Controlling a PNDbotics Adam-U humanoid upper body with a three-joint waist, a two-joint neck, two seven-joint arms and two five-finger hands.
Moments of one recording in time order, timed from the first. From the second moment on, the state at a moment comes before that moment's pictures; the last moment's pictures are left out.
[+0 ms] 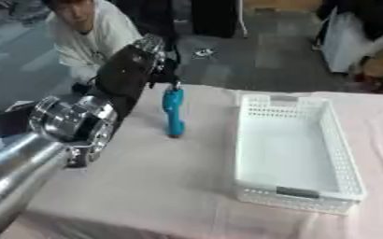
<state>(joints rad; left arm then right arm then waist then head) -1.09 0.41 0.07 -0.33 -1.67 0.11 -0.88 -0.41 -0.12 0.08 -1.95 -0.11 -0.56 0.25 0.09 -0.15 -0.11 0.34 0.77</state>
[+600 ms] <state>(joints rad) -1.08 0.40 0.07 -0.32 -1.62 0.10 -0.85 -0.42 -0.11 0.08 -1.95 -0.12 -0.55 0.26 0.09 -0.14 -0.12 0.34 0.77</state>
